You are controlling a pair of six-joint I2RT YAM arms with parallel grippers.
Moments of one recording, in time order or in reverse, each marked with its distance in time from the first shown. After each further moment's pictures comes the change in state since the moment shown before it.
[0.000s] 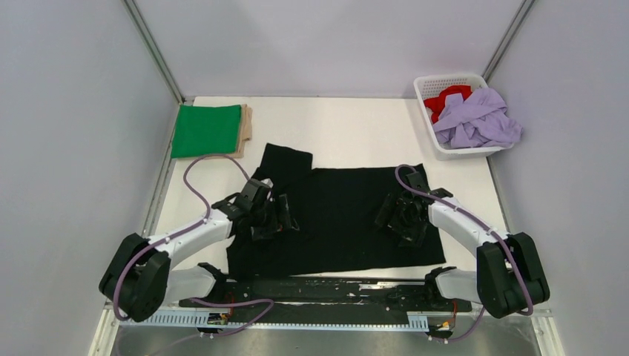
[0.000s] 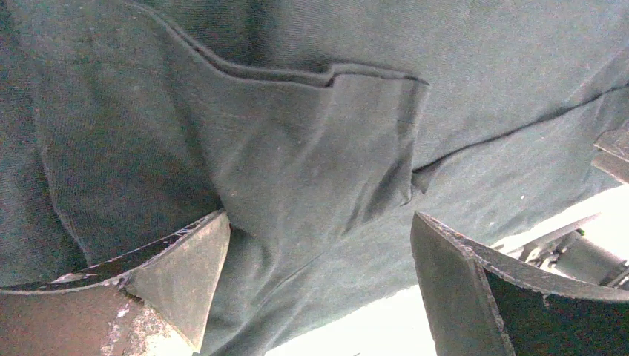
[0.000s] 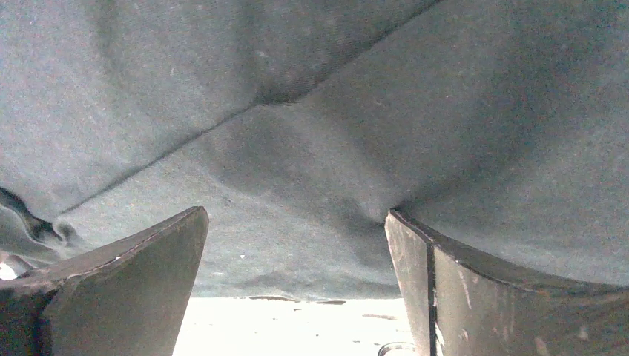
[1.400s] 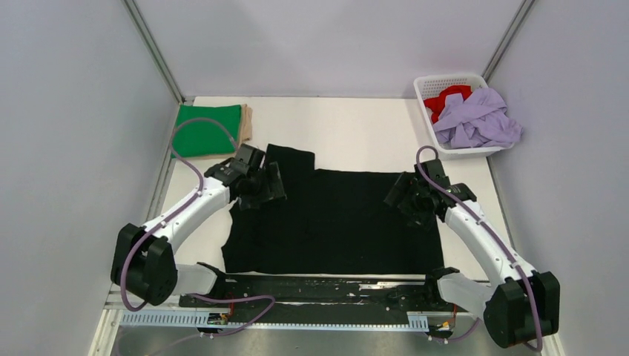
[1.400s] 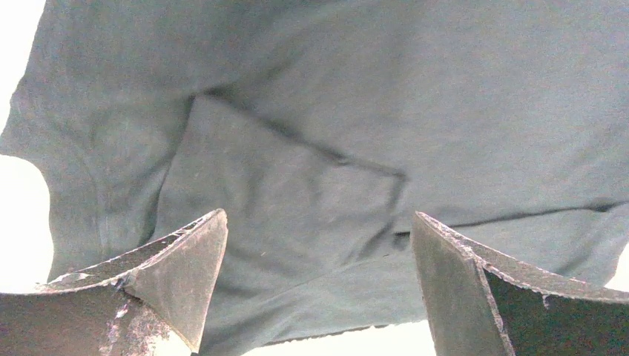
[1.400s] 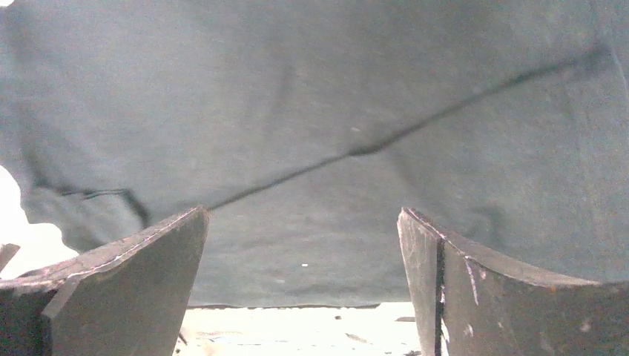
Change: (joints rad) left arm 0.126 0.078 0.312 -0.327 -0.163 0.079; right arm -0.069 -0.170 0.116 -0.111 0.094 0.047
